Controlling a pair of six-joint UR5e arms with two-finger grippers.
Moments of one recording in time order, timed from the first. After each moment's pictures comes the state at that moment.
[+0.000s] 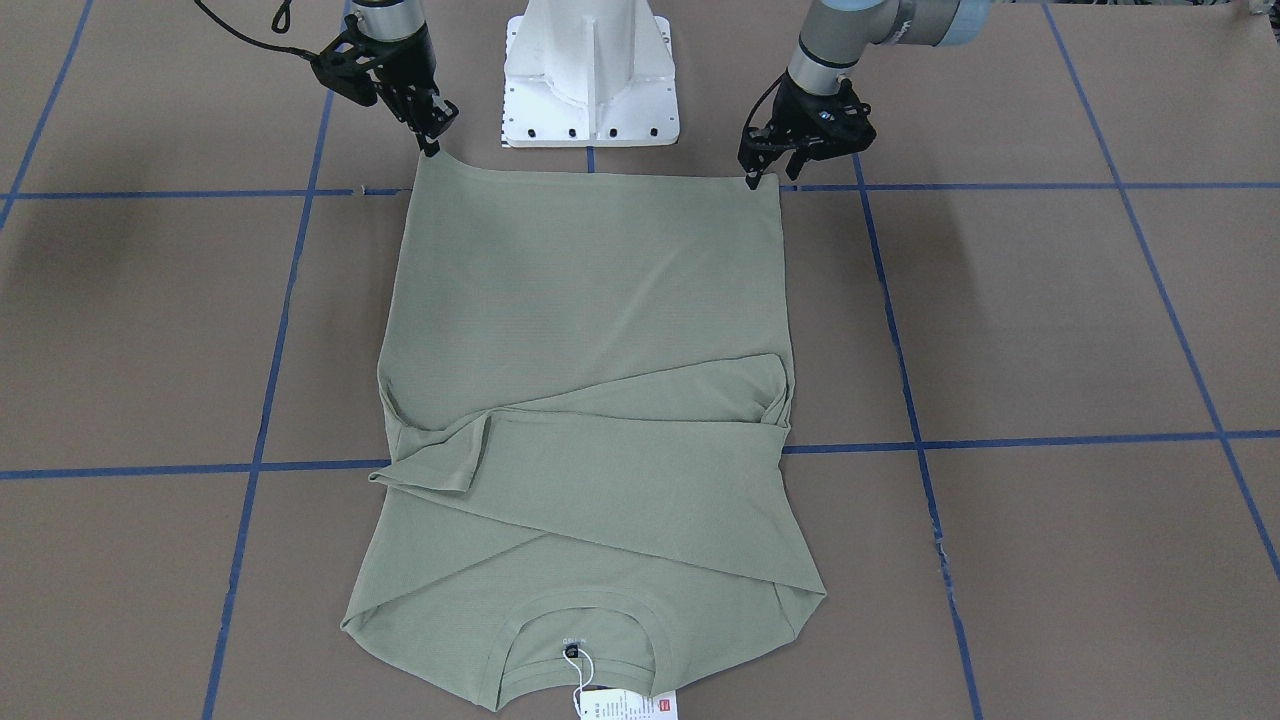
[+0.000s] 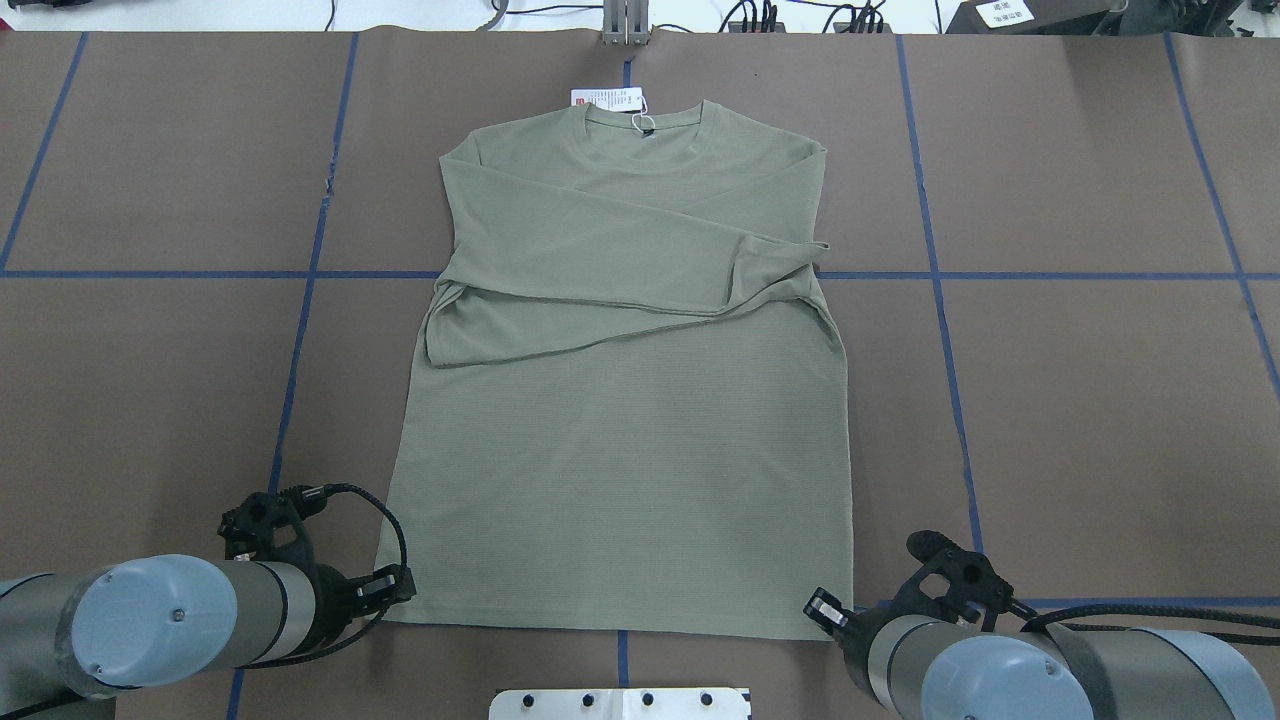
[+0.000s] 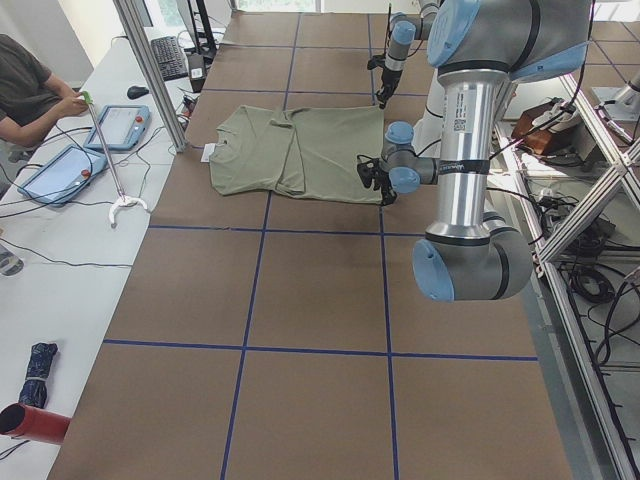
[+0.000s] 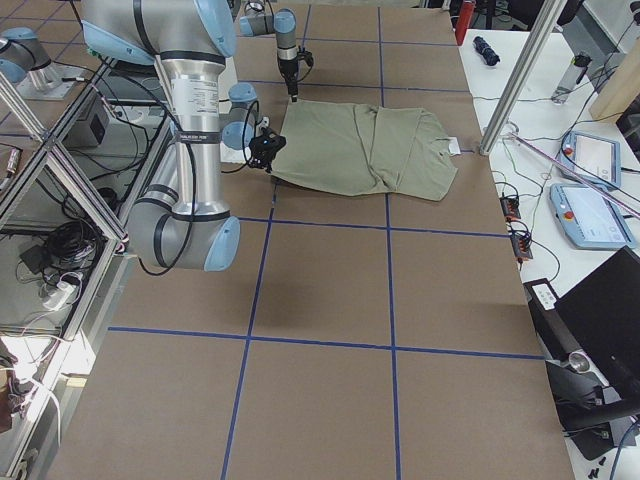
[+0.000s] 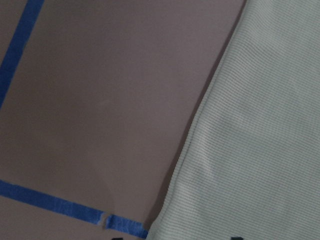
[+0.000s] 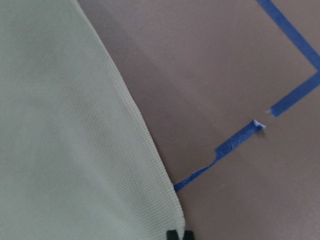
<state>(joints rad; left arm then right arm) -0.17 -1.60 -2.06 -1.96 -1.63 -1.81 0.03 -1.48 2.22 -1.51 1.46 2.21</state>
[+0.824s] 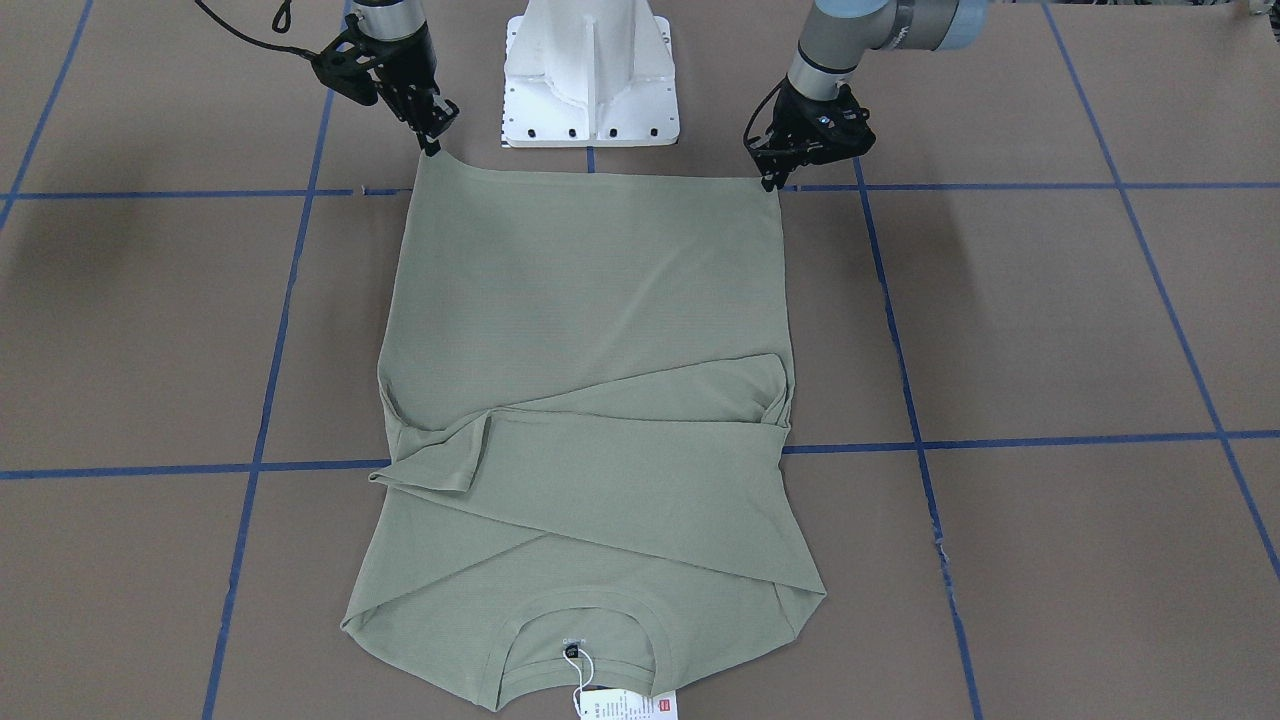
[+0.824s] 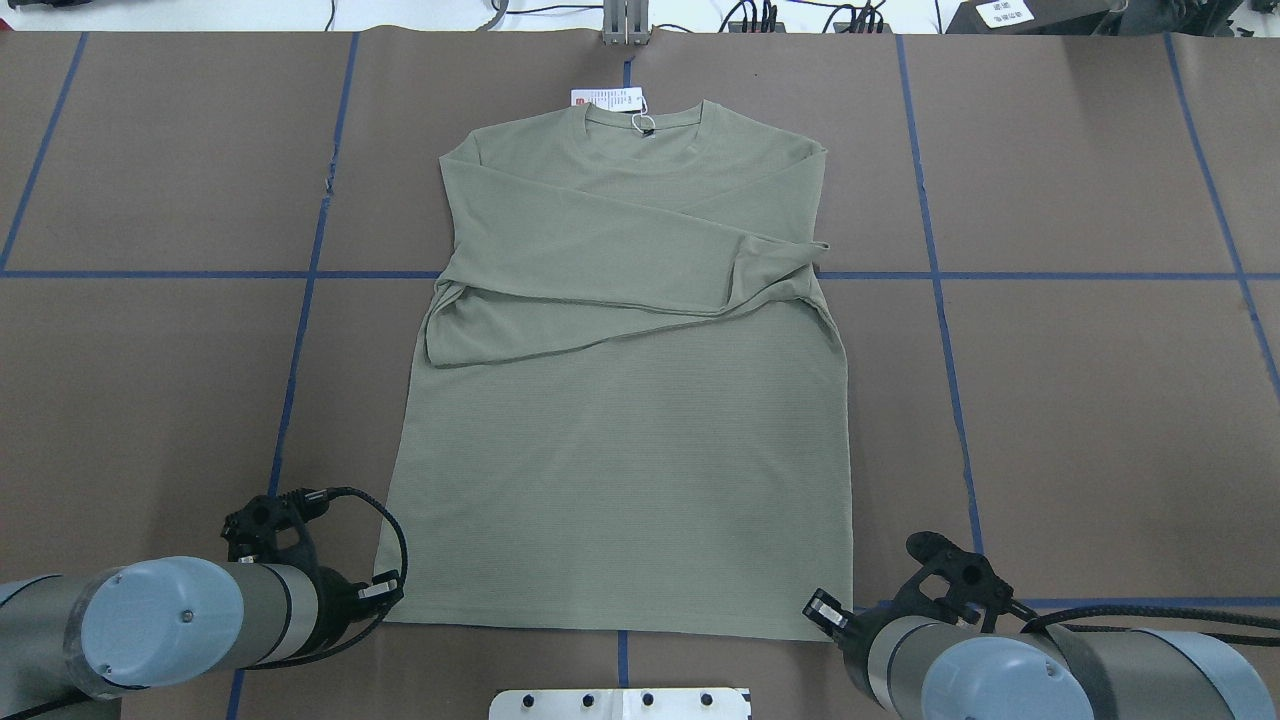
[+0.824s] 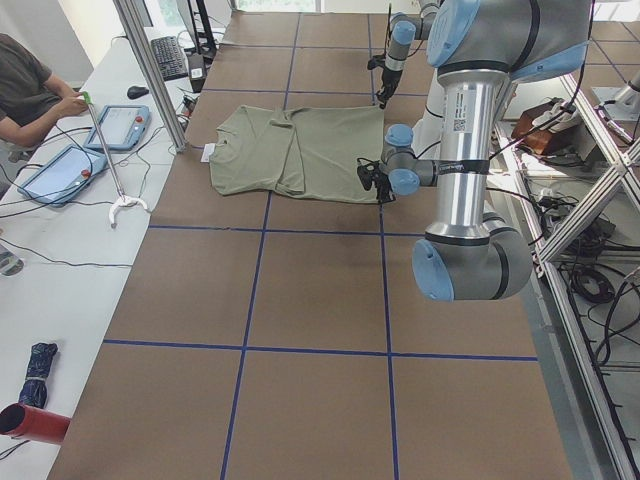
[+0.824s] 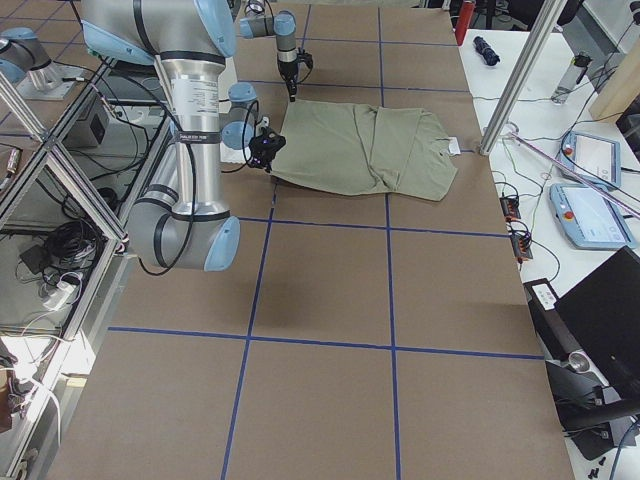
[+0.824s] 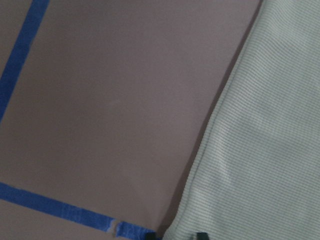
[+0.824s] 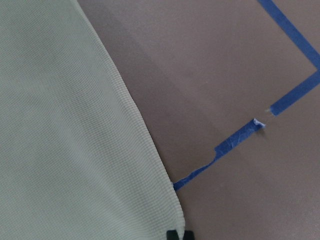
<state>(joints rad) -0.17 -1.61 -2.05 -1.96 -1.63 -1.81 0.03 -1.48 2.22 -1.51 1.46 2.21</state>
